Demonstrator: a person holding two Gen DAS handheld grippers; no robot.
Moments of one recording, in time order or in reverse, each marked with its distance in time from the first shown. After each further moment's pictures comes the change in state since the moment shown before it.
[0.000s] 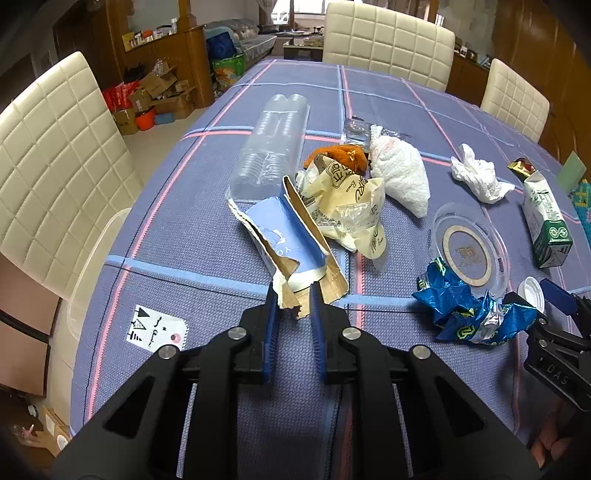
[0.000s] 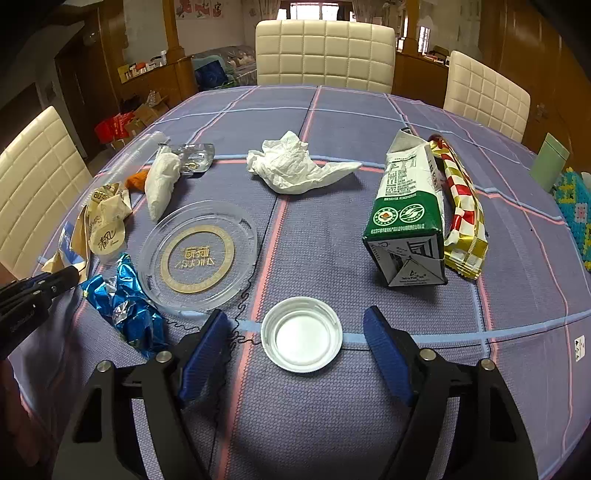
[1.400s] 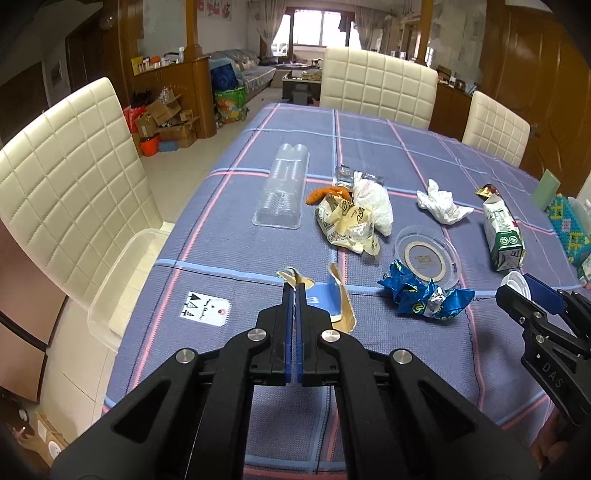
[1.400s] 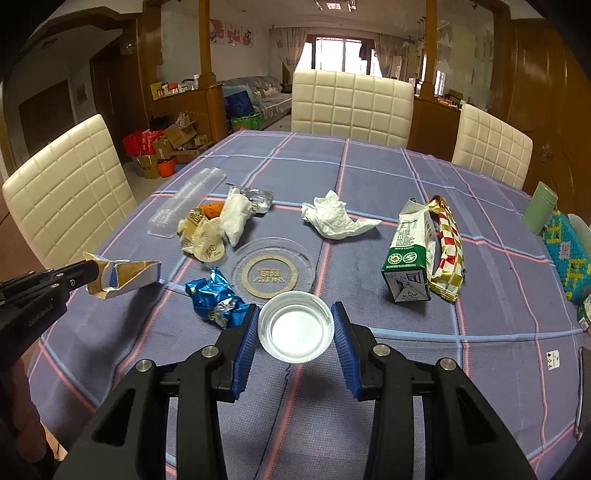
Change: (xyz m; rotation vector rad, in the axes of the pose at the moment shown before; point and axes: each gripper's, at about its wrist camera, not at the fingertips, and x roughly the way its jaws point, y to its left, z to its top) left arm -0.082 0.011 -0.023 -0.007 -0.151 -0.021; right arm -0.081 0.037 -0.009 -0.093 -0.153 0.039
